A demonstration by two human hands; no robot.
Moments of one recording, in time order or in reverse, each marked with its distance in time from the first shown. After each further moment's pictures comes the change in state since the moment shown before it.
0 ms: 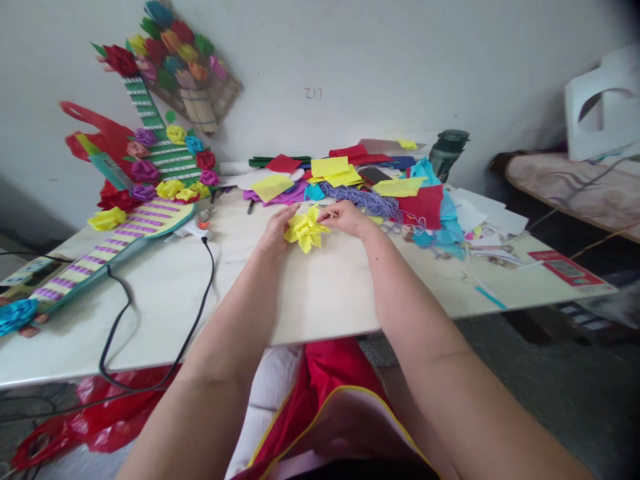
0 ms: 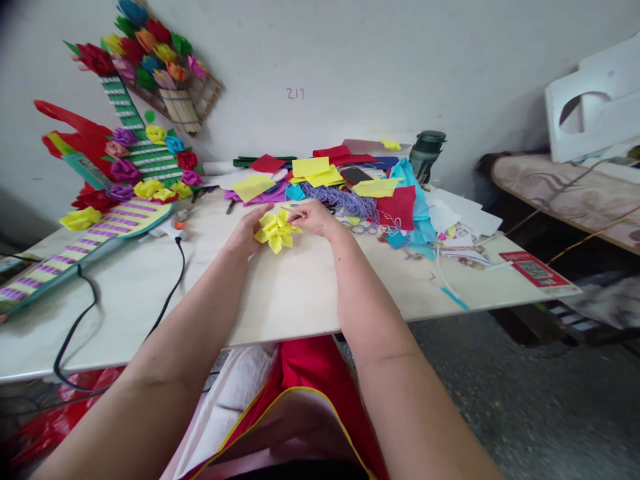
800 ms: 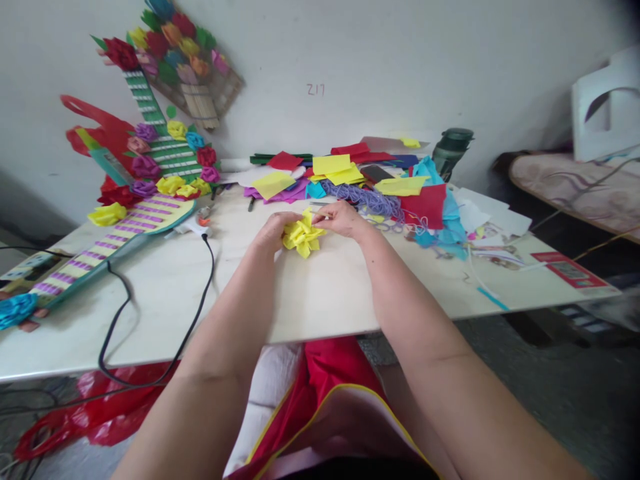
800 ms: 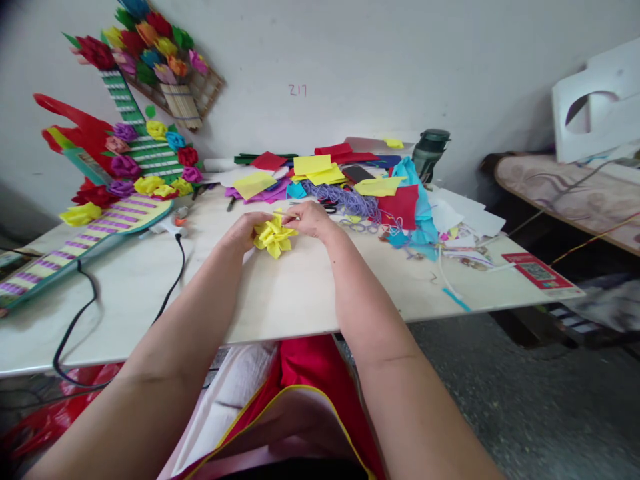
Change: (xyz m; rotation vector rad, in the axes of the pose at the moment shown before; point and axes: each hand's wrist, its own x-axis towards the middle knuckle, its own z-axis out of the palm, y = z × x) left_hand -0.005 0.010 0.001 0.144 0.000 -0.152; right_hand -0.001 -0.019 0.010 -0.259 -0.030 0.034
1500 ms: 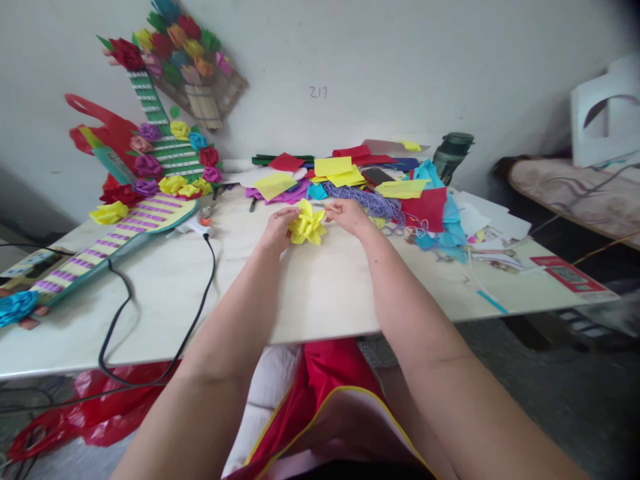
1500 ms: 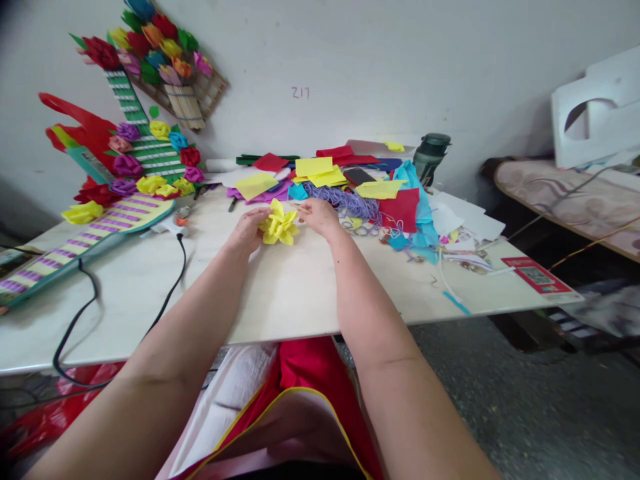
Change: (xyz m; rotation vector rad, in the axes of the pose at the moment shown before) left_hand 0.006 -0.008 0.003 -0.123 0.060 0.170; right_hand 0.003 0.011 -0.006 0.006 0.133 0.263
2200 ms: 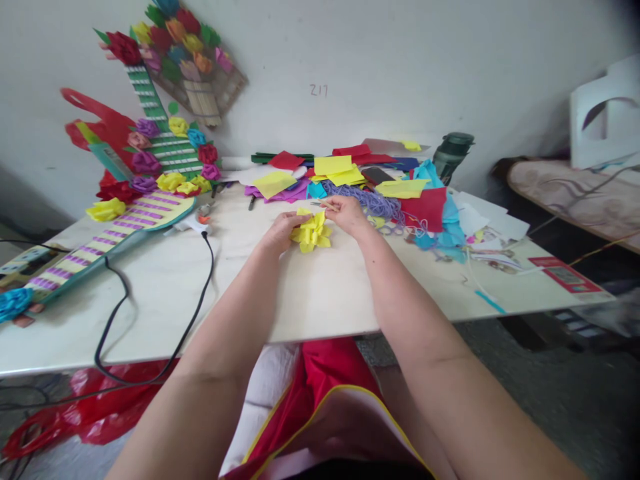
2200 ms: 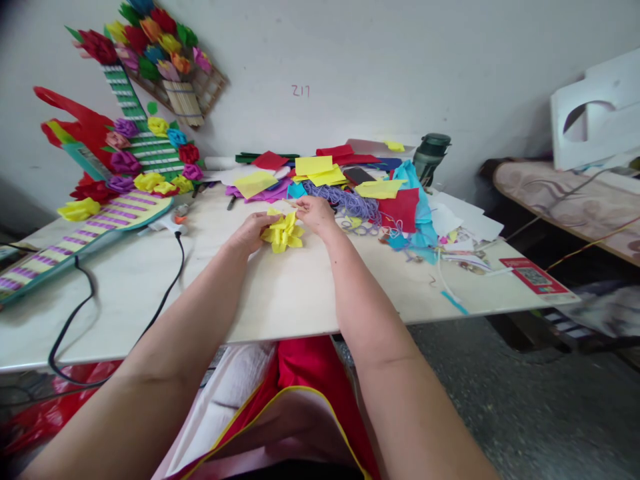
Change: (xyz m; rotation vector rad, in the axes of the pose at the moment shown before) left_hand -0.005 -0.002 0.003 0.095 -0.183 -0.094; right_hand 0.001 -0.003 0.005 0.079 0.077 -0.059
